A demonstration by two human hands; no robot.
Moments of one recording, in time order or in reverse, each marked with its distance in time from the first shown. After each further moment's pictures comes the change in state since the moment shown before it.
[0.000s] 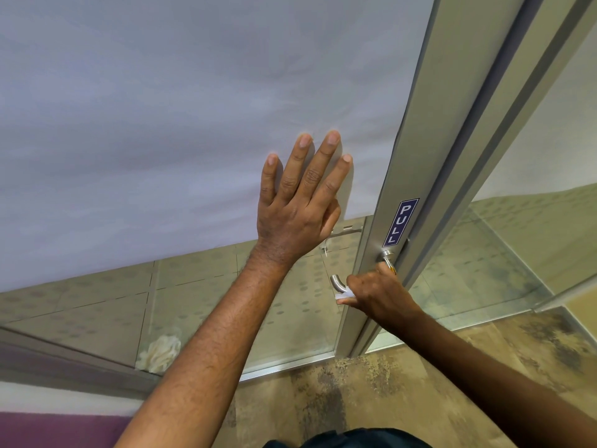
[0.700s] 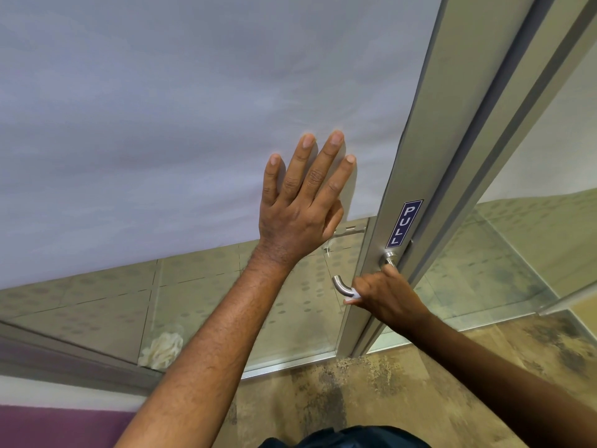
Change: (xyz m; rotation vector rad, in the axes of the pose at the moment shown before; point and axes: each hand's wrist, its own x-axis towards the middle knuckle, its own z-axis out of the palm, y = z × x) left_hand 0.002 0.000 -0.002 -0.010 0.003 0.013; right_hand -0.004 0.013 0.013 0.039 -0.040 -0.025
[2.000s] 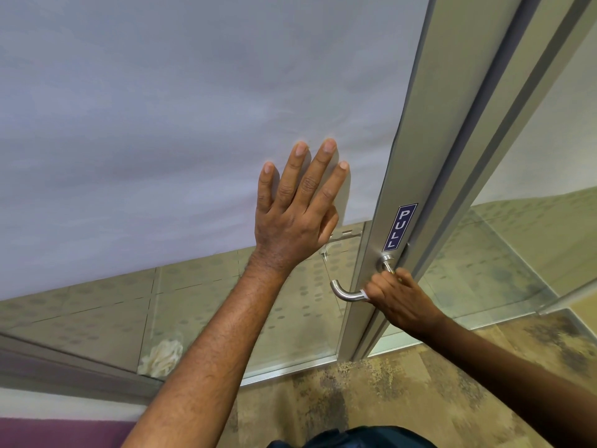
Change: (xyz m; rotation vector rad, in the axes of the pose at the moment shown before) left_hand 0.000 0.000 -0.001 0.001 -0.006 0.001; right_hand -0.029 0.027 0.015 -0.110 0.374 -0.100
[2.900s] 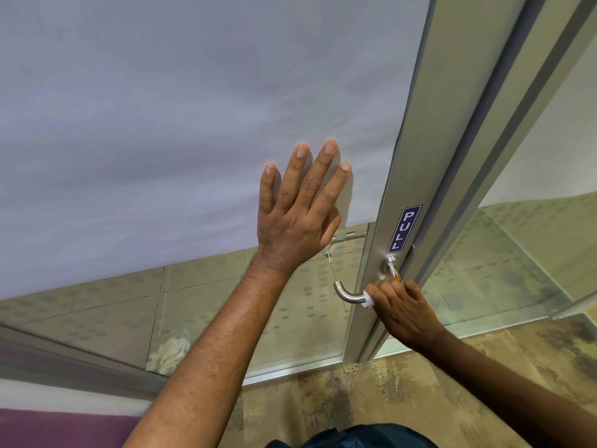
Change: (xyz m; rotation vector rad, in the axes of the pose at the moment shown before) left_hand -0.002 -0.001 0.004 0.008 0.001 0.002; right_hand -0.015 -0.021 0.008 0.030 -0.050 0.131
